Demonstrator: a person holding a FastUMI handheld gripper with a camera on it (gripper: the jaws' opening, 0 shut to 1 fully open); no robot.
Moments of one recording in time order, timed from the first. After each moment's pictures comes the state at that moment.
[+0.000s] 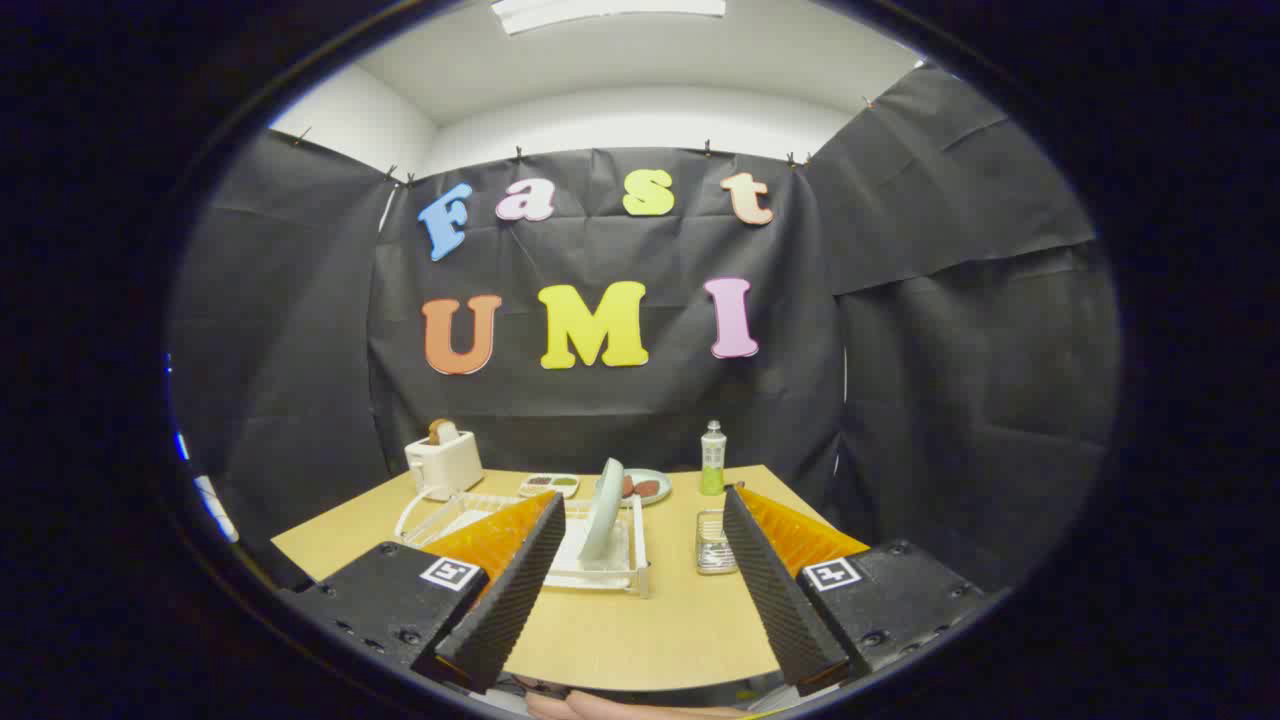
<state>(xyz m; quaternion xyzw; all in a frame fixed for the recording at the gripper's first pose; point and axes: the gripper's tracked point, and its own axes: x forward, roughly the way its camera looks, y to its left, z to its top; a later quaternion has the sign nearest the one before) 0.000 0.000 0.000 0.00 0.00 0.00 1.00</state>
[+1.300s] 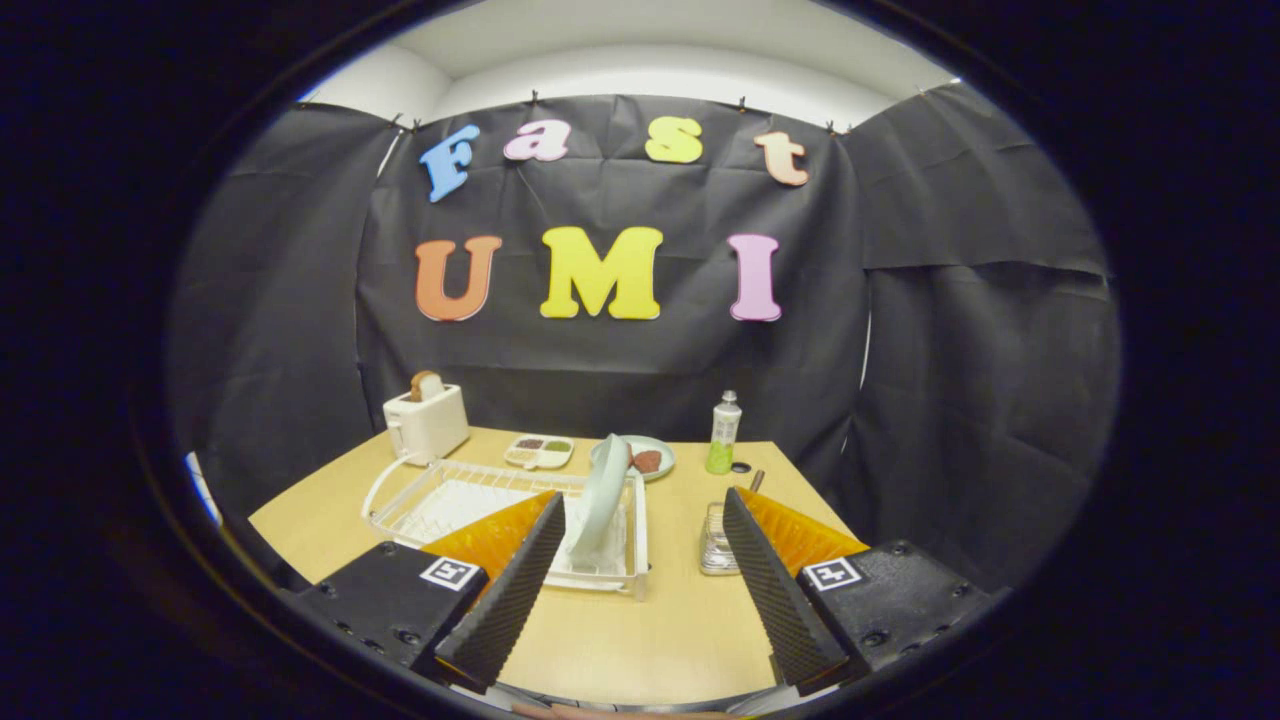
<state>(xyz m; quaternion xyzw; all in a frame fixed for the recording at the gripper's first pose) 0.114 0.023 -0.001 -0.05 0.11 0.00 0.99</state>
